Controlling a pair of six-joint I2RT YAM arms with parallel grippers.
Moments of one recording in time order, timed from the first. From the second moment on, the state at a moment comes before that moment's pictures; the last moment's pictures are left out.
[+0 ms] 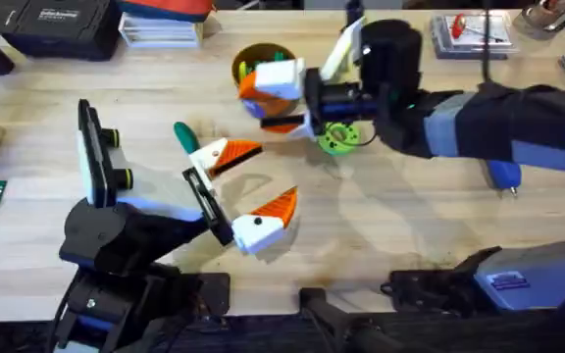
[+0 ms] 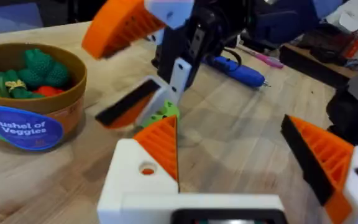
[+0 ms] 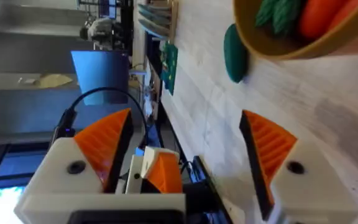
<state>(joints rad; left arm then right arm) -0.23 0.01 0.01 -0.07 0.79 -0.23 0.50 1.62 0.76 0.48 -0.86 1.11</state>
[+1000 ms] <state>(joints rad) -0.23 0.01 0.01 -0.07 0.79 -0.23 0.55 1.39 0.96 -0.67 0.02 0.13</state>
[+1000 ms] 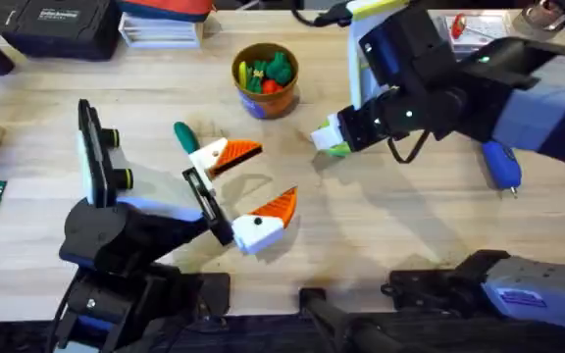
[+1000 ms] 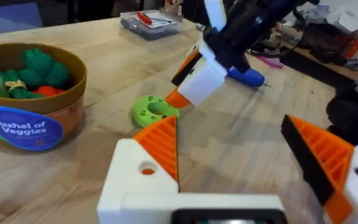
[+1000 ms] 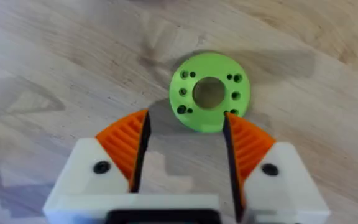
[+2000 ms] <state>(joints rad) -0.23 0.01 0.01 -0.07 0.79 -0.23 0.60 1.56 0.96 -0.61 0.06 0.07</state>
